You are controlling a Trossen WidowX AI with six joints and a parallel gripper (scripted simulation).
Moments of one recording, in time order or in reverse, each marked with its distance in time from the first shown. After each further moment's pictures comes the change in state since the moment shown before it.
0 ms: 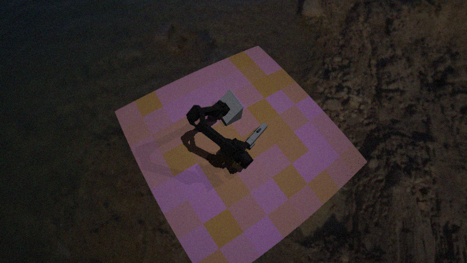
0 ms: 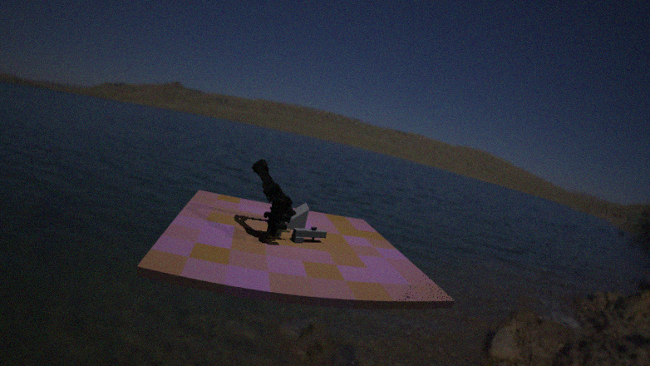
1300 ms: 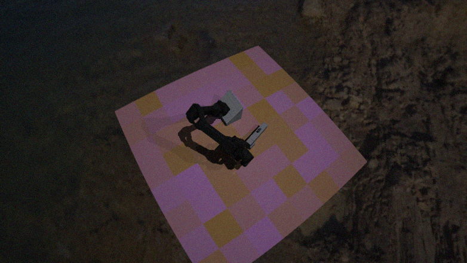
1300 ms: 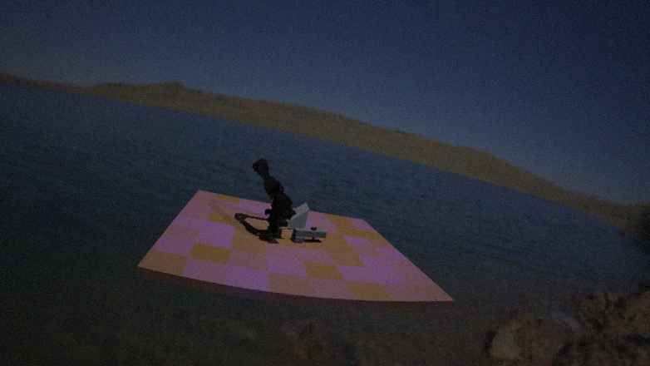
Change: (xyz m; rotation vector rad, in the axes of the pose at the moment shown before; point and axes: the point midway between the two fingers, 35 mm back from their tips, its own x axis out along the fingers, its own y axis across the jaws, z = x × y) arm -0.014 0.006 0.004 -0.002 0.001 0.002
